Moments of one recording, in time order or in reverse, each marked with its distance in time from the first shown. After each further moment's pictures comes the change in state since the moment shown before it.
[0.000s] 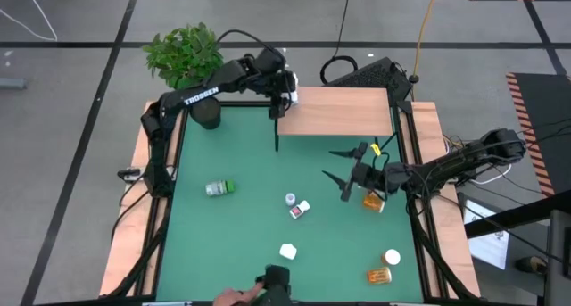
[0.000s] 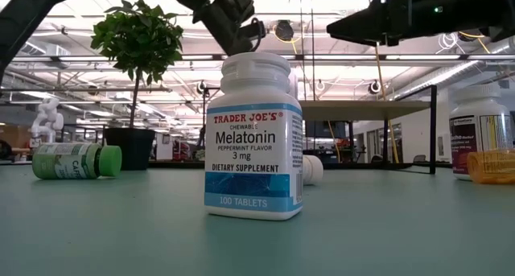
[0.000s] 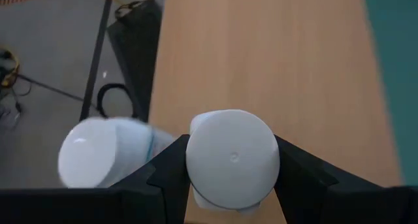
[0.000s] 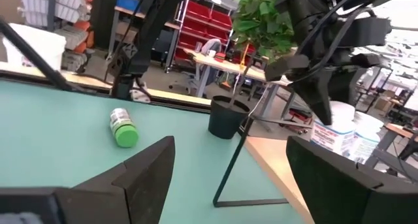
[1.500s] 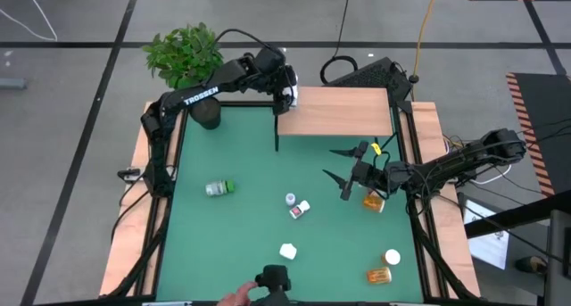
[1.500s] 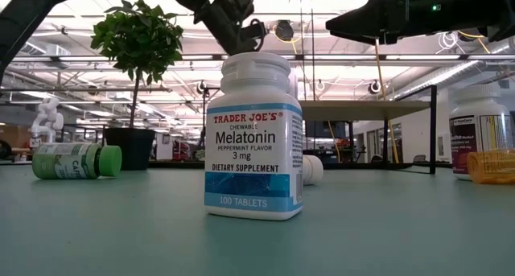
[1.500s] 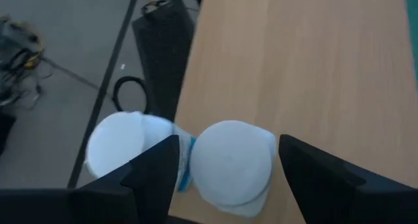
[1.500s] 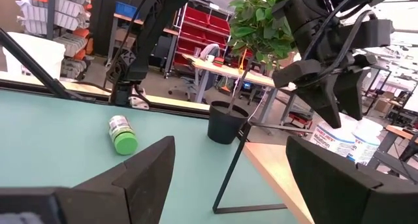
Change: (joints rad) left arm -0.011 -0.002 0.000 0.062 -0.069 -0.115; right arm -0.005 0.000 0.000 0.028 -0.006 0.000
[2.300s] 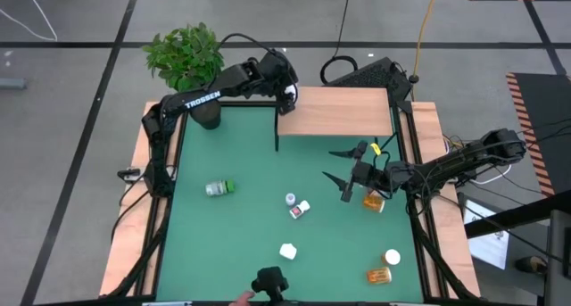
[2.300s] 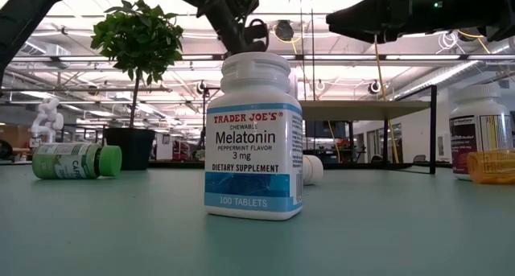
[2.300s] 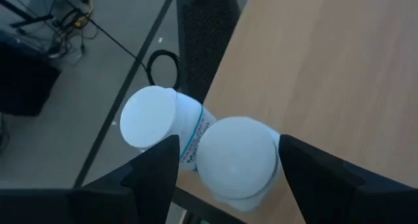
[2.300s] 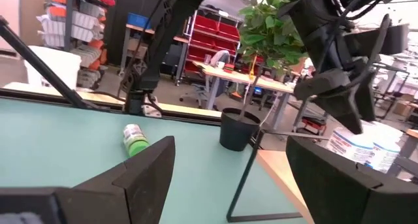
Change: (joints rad) left arm -0.047 -0.002 0.000 0.008 -0.212 -0.183; right arm 0.000 0.000 0.000 0.017 -0.050 0.026
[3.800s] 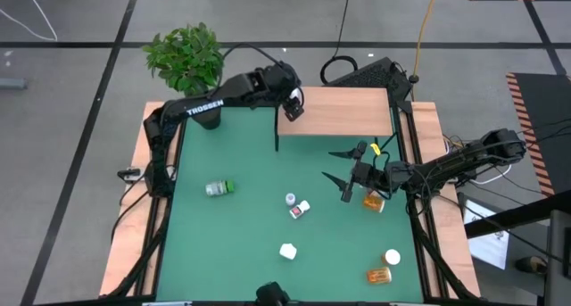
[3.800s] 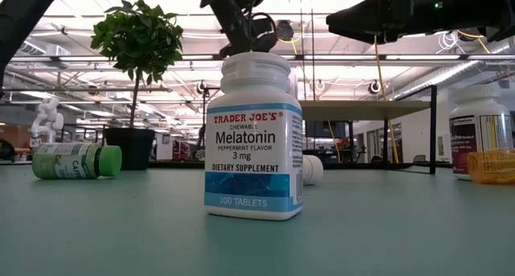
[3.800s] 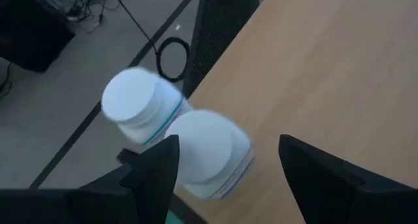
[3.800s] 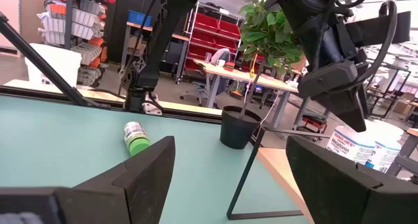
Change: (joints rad) left arm -0.098 -0.003 -0.001 -0.009 -0.156 -0.270; right arm 0.001 0.000 0.000 -0.009 0.001 0.002
